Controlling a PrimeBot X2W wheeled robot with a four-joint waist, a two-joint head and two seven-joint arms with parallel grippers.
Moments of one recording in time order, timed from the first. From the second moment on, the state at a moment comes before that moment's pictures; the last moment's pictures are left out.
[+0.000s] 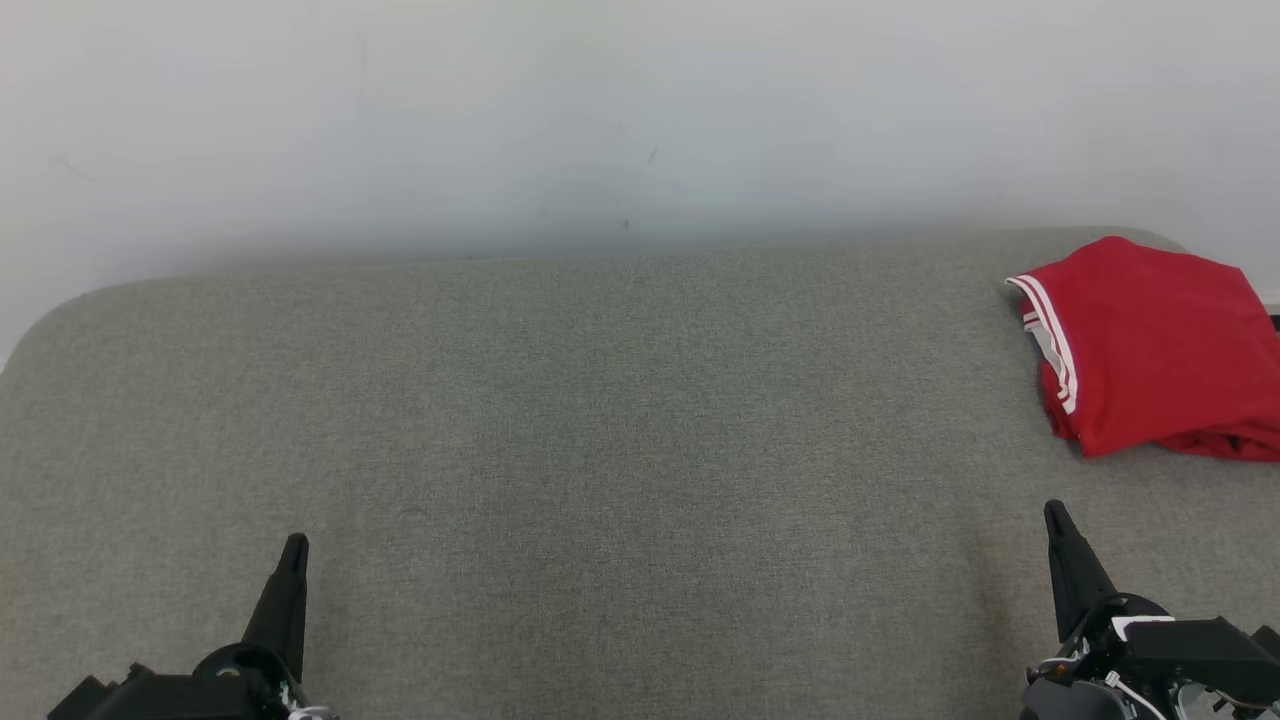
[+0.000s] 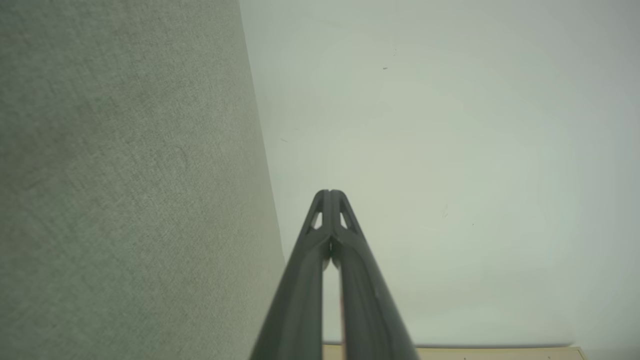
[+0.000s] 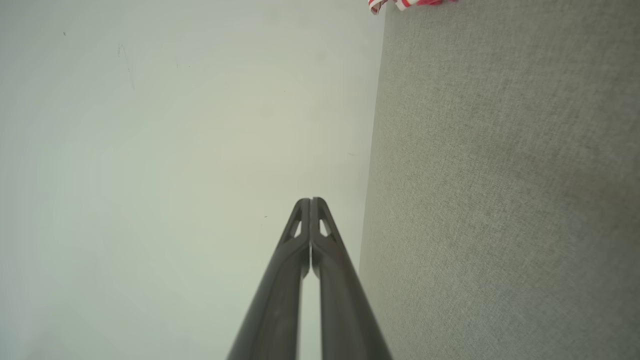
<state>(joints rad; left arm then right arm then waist) -0.11 0.05 0.11 0.25 -1.61 -0.13 0.11 -0.11 -0.07 -0.09 0.25 1.63 0.13 0.10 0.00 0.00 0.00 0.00</state>
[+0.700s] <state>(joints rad) -0.11 0.05 0.11 0.25 -1.61 -0.13 0.11 -0.11 -0.07 -0.10 0.25 1.63 0.13 0.10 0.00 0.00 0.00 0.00</state>
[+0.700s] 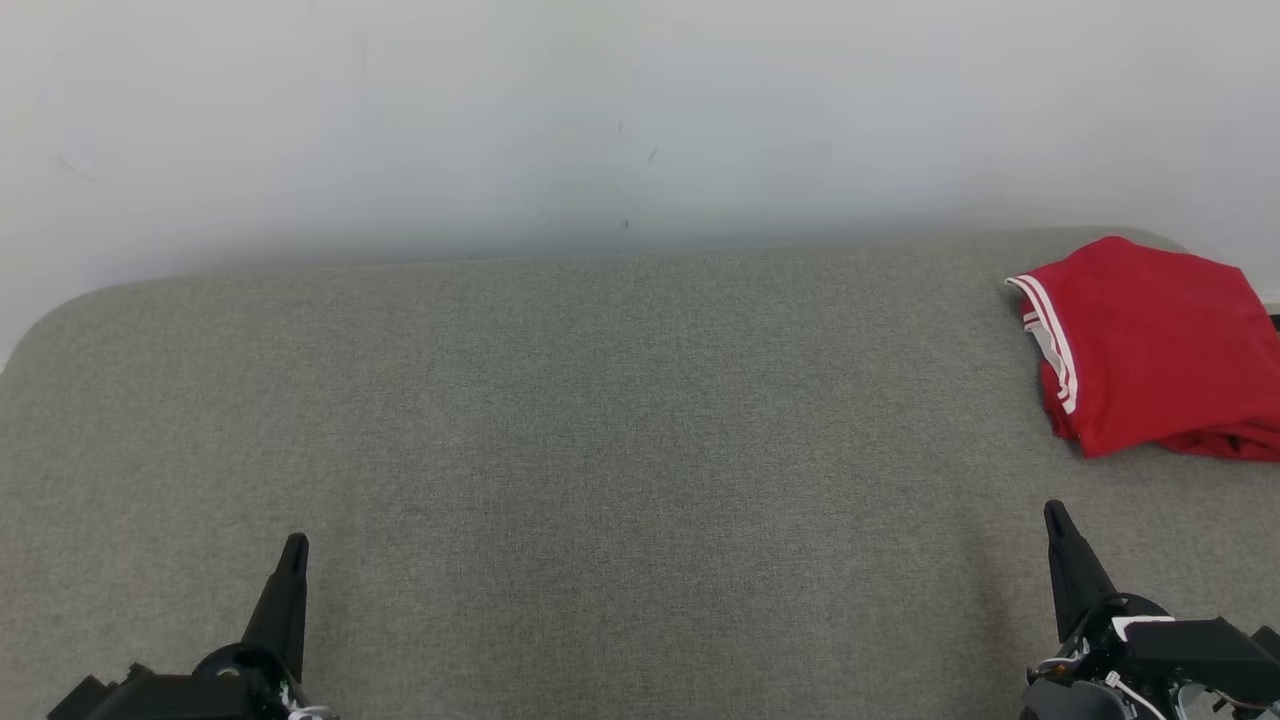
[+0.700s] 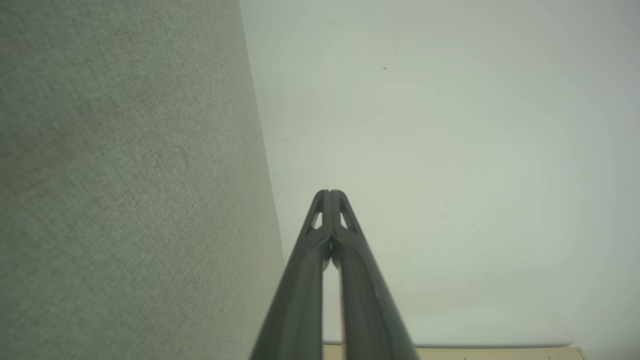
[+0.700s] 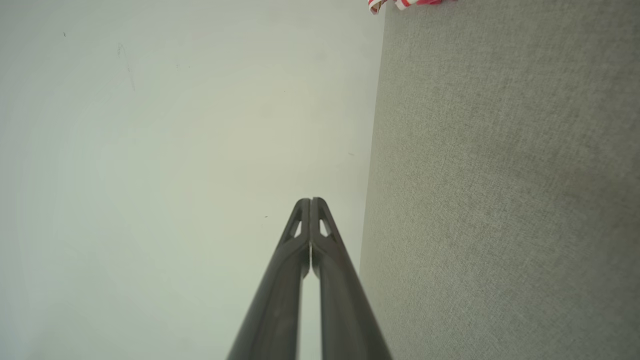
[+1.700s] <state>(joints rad) -0.11 0.05 0.11 0.25 -1.61 -0.13 0.11 -0.11 -0.06 -0.10 0.25 1.63 0.13 0.10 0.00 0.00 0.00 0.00</state>
